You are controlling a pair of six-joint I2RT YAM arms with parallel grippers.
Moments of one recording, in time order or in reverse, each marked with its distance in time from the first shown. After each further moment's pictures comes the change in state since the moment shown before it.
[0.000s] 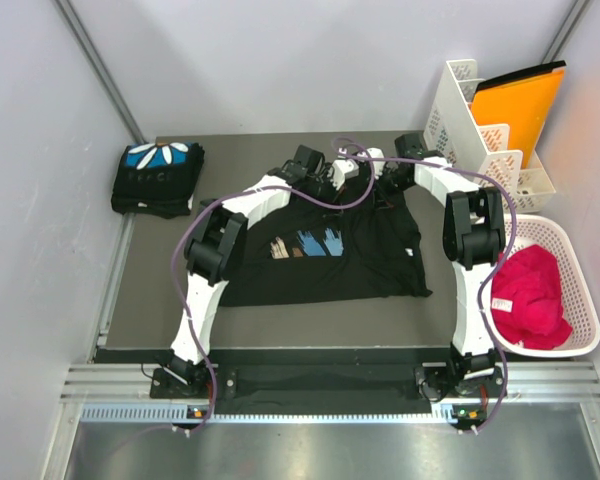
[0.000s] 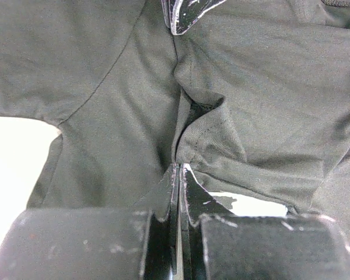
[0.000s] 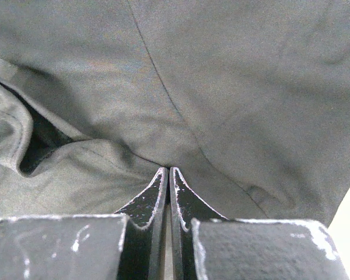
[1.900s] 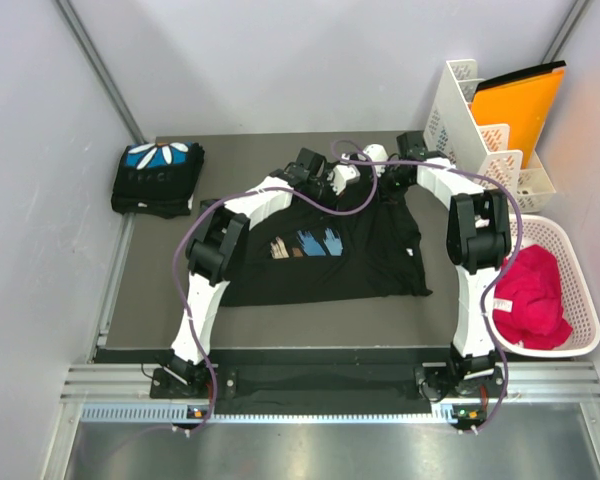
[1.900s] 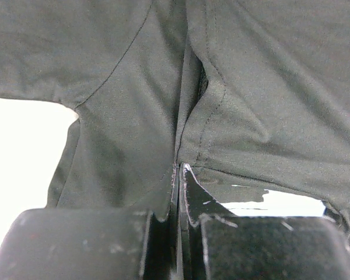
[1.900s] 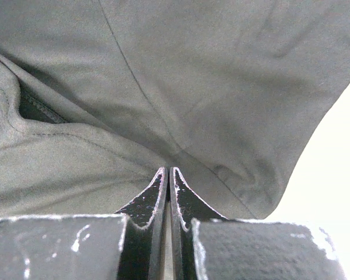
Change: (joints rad) left arm -0.006 0.004 -0.003 -0.031 -0.121 0.105; right arm 0.004 -0.067 -0.061 0.074 0.101 -0.034
